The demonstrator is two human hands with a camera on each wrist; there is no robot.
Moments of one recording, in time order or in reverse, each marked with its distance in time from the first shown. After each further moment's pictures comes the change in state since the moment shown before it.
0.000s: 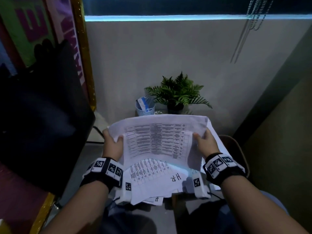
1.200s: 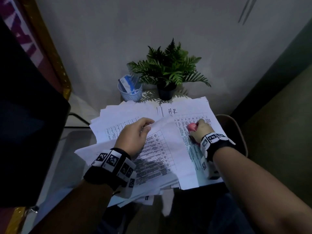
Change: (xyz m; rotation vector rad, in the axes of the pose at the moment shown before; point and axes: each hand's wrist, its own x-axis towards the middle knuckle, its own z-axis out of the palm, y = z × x) left_hand -0.012 0.015 0.088 0.487 -0.459 0.482; right_hand 0.099 0.068 0.002 -0.785 -0.115 0.145
